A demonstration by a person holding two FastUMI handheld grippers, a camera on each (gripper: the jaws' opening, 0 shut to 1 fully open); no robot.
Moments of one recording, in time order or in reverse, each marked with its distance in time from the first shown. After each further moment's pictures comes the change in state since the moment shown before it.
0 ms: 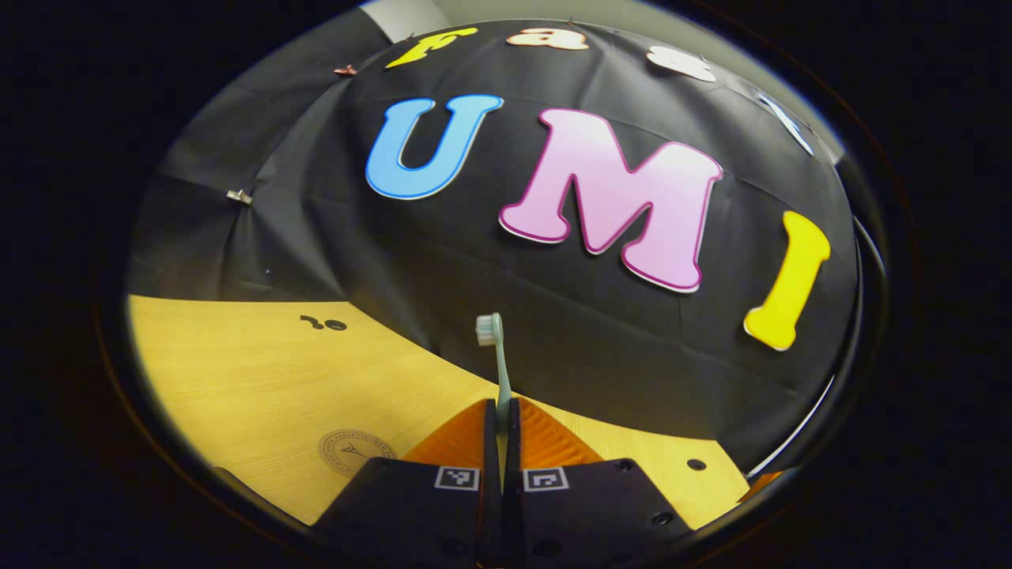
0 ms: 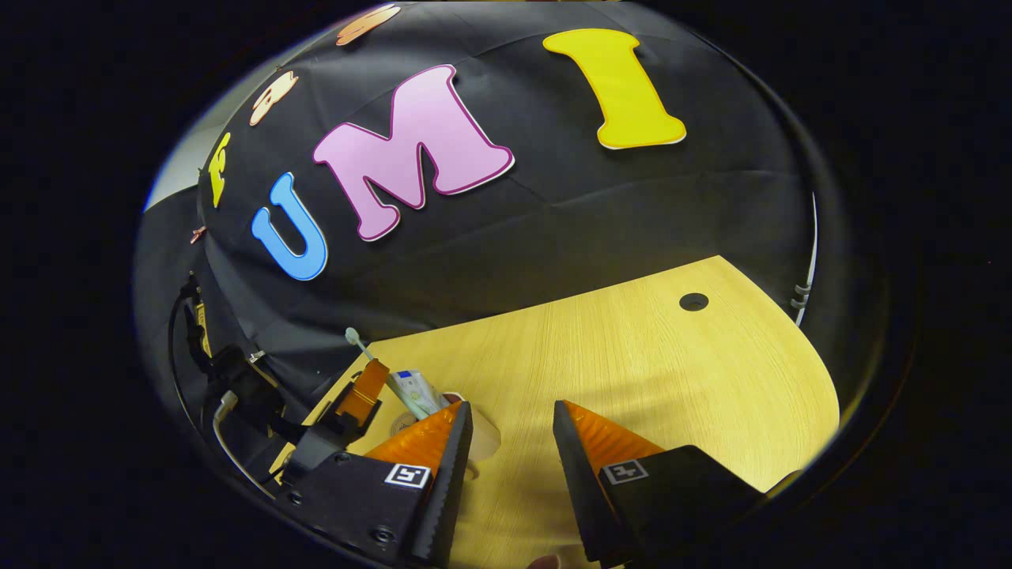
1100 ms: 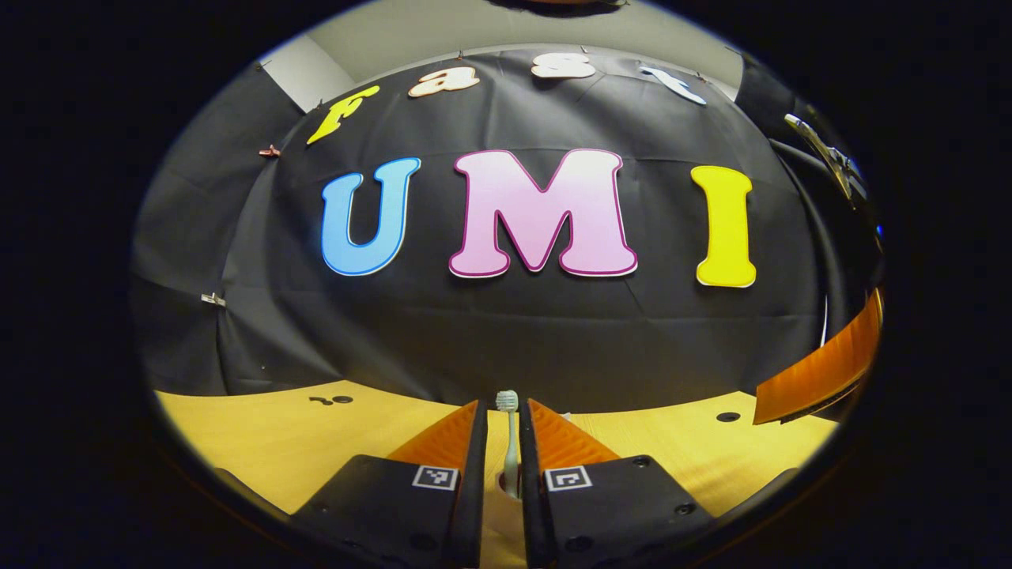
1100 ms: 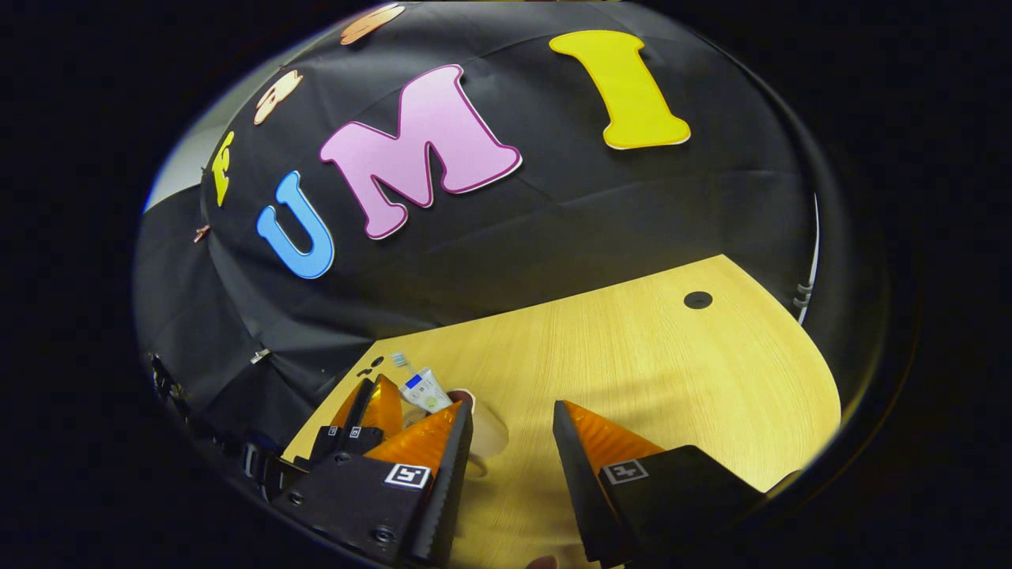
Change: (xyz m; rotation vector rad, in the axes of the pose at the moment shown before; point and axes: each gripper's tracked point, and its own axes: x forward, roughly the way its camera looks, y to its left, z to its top) left arm -0.041 0.000 -0.002 0.305 -0.148 -0.075; right arm -0.004 0.012 -0.001 -0.010 0.000 0.011
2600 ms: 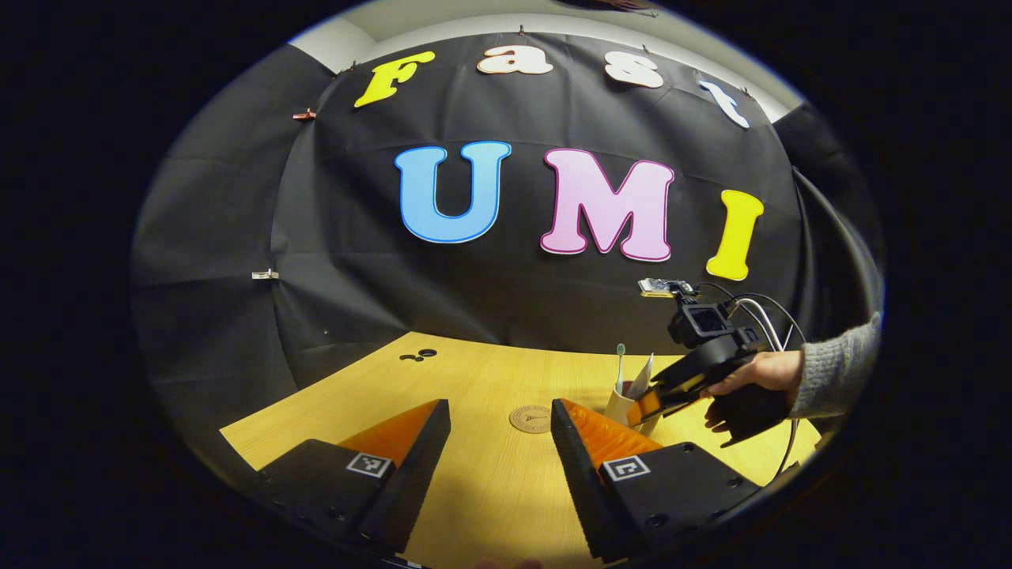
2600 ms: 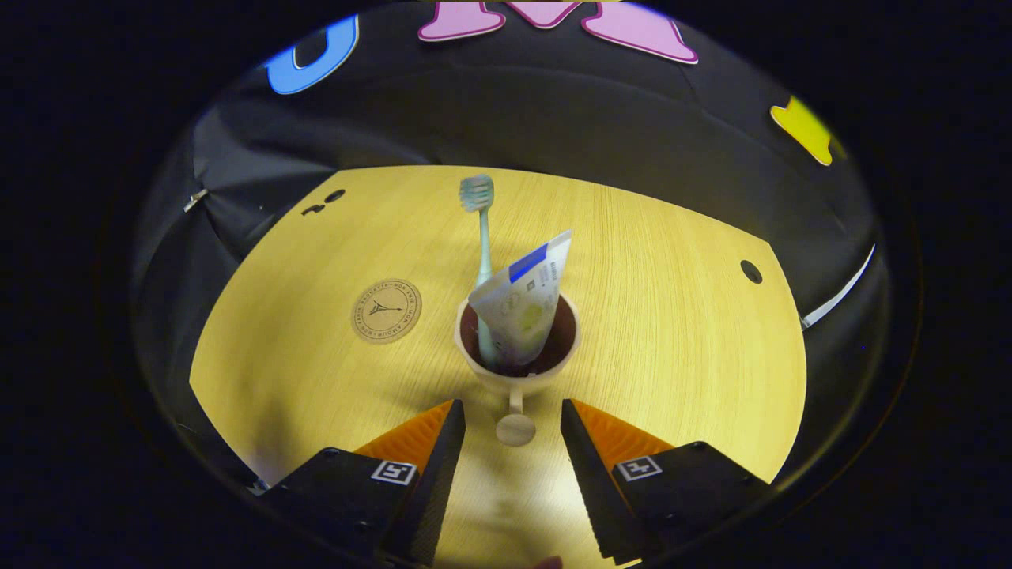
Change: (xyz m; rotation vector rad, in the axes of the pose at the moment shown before) left arm -0.180 0.209 0.058 -0.054 0.284 -0.028; right arm 0.097 0.070 -0.136 -0.357 0.578 -0.246
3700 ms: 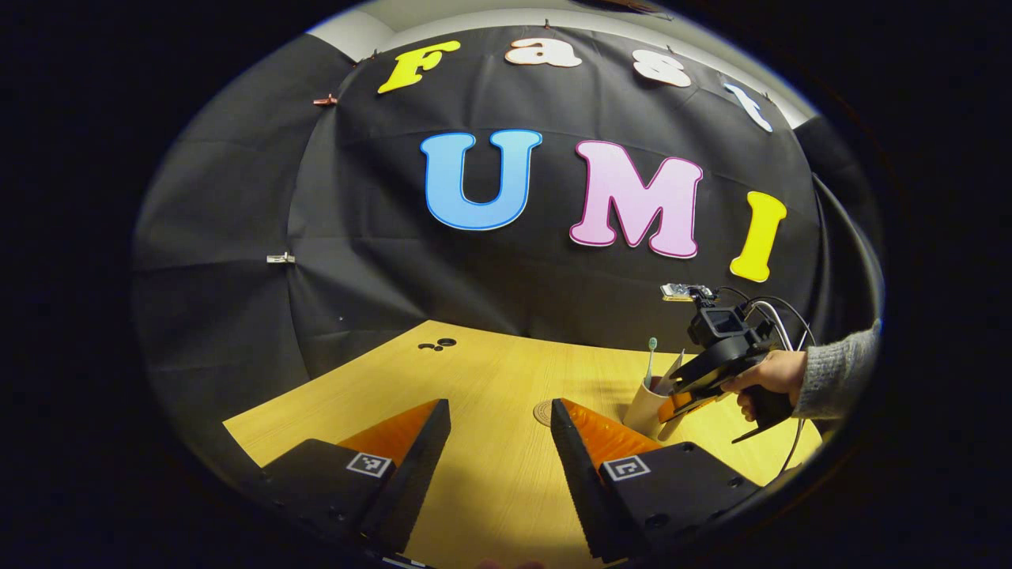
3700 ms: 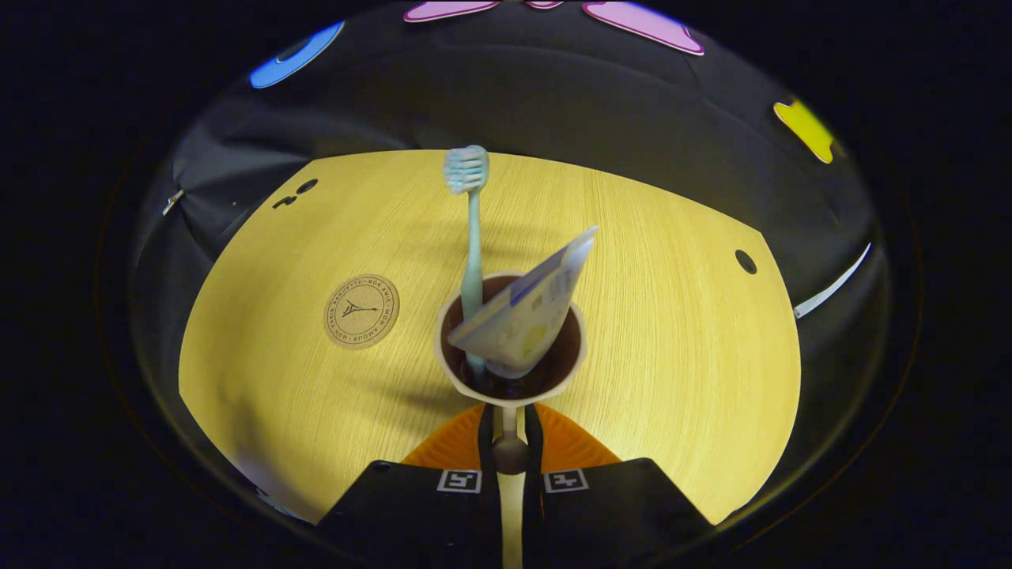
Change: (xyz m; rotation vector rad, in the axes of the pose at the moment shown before) left arm 0.014 0.035 -0.010 -0.046 0.027 0.045; right arm 0.014 -0.003 0.005 0.033 0.031 -0.048
